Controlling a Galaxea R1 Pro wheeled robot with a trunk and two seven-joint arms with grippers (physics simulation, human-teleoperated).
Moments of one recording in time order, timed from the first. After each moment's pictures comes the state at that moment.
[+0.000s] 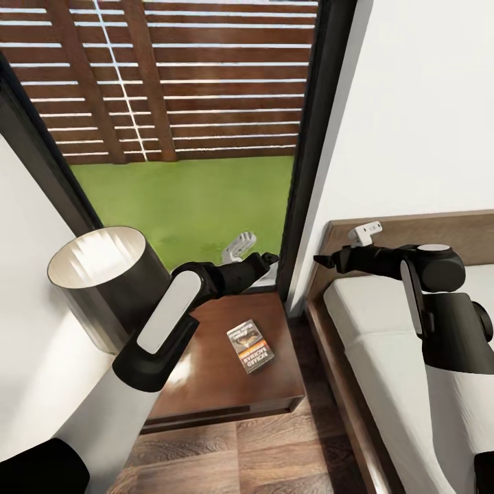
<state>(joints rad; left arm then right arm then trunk) -0.90 -0.12 -0.52 -1.52 1.50 0.51 0.91 -0.89 -0.20 0.00 -1.60 0.18 1.04 0.73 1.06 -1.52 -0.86</state>
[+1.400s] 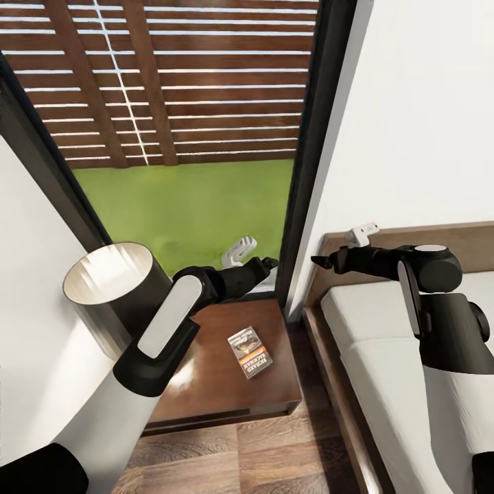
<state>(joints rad) -0.88 -0.12 -0.52 -1.52 1.50 0.51 0.92 -0.88 -0.19 0.00 -1.60 0.18 1.04 0.73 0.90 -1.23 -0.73</state>
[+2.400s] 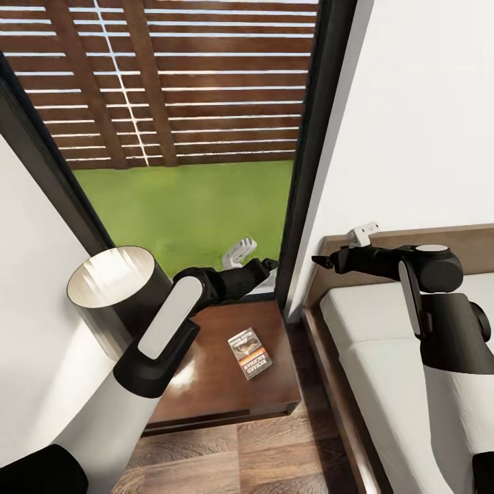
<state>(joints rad) -0.88 -0.12 -0.53 -1.52 1.50 0.51 0.93 -0.88 -0.19 0.00 -1.60 0.18 1.04 0.73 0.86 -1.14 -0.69</state>
